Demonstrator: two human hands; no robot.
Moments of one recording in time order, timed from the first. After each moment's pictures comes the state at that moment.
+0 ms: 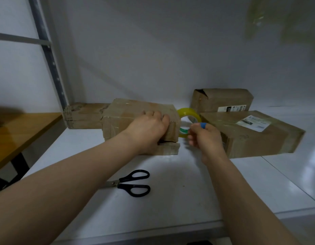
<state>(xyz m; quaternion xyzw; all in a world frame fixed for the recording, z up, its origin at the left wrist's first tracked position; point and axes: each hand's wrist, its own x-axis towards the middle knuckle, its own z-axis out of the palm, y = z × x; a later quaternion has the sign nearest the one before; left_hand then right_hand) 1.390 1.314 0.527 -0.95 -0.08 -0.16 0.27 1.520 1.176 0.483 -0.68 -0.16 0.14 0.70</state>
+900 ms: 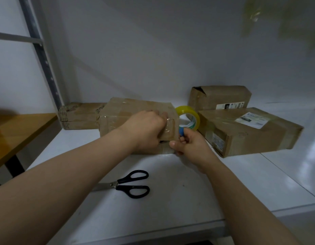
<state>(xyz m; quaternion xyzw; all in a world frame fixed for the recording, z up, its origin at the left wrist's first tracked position) 1.393 1.319 0.539 -0.97 -0.07 -0.15 0.18 1.515 1.184 0.455 -0.71 -0.37 0.16 0.57</state>
